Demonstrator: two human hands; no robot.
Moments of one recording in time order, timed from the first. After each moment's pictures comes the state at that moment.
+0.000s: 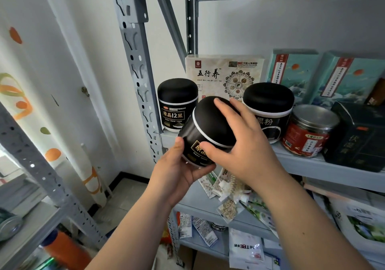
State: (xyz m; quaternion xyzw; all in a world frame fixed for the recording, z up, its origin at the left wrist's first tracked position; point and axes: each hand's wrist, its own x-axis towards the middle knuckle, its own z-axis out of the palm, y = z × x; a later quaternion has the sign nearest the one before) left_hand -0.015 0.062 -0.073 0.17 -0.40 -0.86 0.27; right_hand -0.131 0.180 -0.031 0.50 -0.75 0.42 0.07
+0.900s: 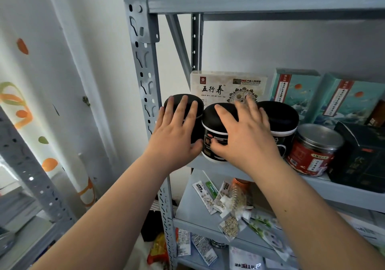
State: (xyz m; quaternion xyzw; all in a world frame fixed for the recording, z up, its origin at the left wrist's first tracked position) left_hand -0.045 -0.019 -0.026 0.21 -0.94 0.07 0.25; right_hand -0.157 0.135 0.005 0.46 -0.85 0.13 0.21
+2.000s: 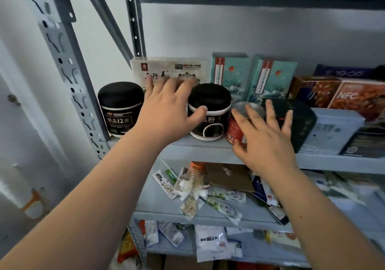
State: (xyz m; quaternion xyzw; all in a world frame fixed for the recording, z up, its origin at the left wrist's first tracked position) left_hand -0.109 0.071 0.022 0.13 -0.95 -0.01 0.30; right_hand -0.207 0.281 -0.032 0.32 -0.92 0.03 0.24
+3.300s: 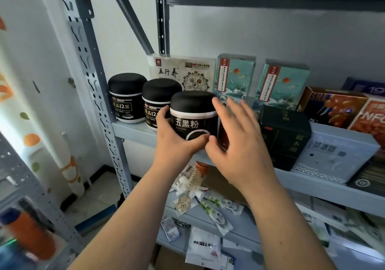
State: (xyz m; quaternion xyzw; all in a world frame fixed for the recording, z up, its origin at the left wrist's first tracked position) left_hand -0.132 0.170 -0.061 0.27 -0.70 -0.49 0.45; right_hand -0.215 0.307 -0.023 0.52 -0.77 0.35 0.16
